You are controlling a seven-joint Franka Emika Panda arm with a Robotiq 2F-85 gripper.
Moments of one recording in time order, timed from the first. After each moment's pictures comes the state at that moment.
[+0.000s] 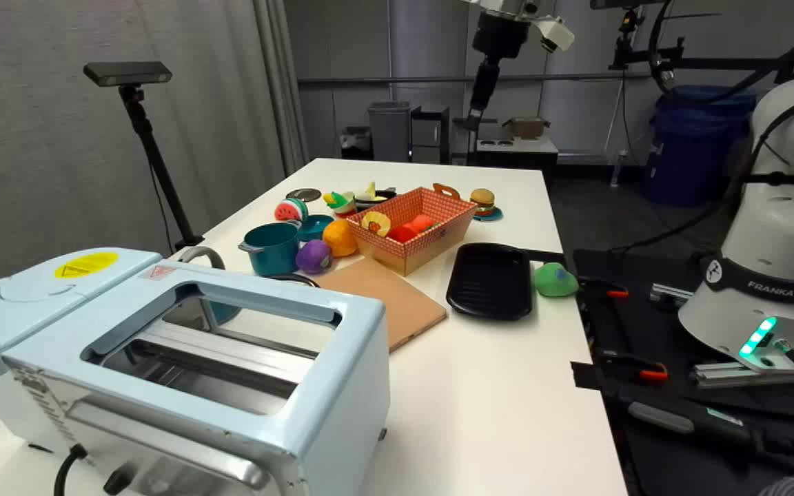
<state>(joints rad) -0.09 -0.46 -0.12 -2.50 -0.12 2.30 -0.14</state>
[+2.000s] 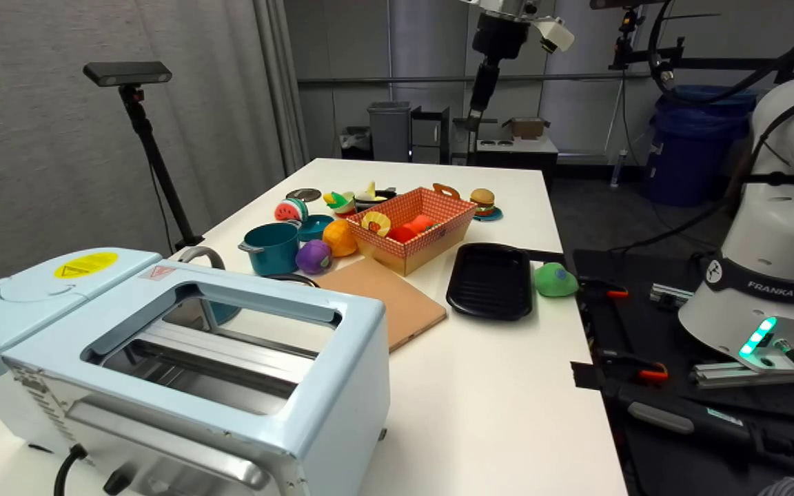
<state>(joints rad) -0.09 -0.45 -0.12 -2.50 -0.12 2.30 -0.14</state>
